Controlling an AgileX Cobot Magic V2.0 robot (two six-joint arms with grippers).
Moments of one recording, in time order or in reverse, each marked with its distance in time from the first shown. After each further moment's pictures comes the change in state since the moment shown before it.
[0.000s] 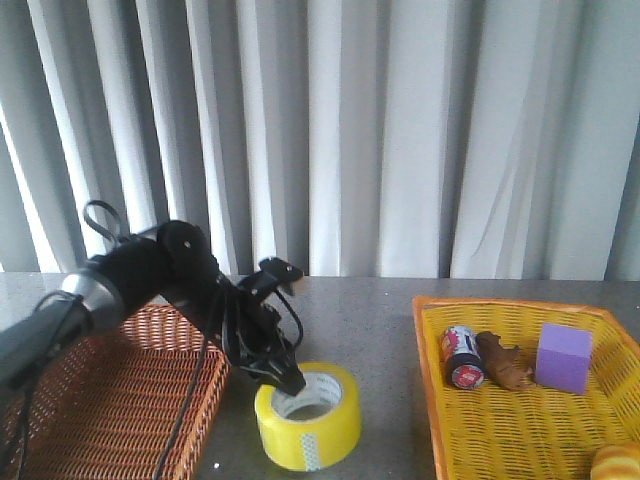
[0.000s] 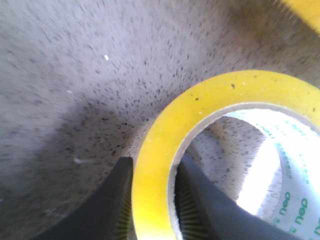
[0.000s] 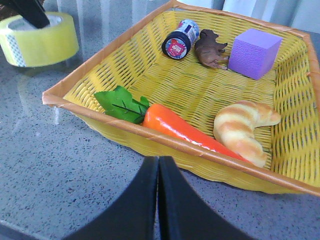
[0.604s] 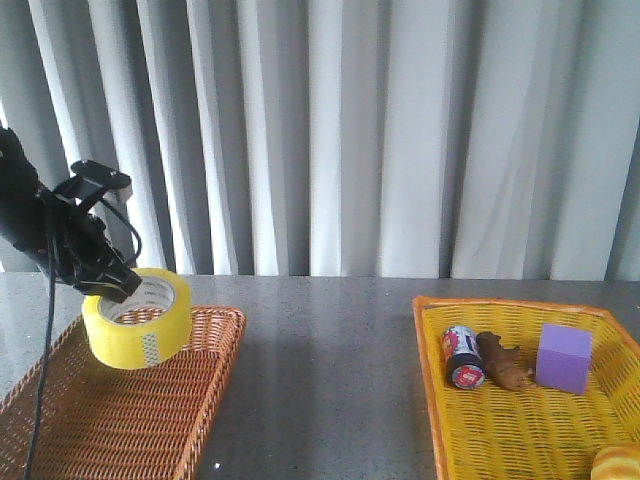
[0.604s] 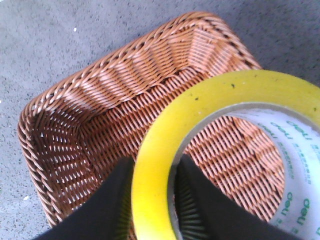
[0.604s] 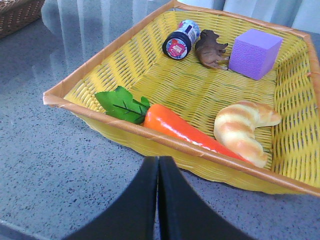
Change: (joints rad) left arm 0.275 -0.197 -0.005 0.310 0.024 -0.163; right arm 0.000 0.000 0.000 0.000 0.000 0.000
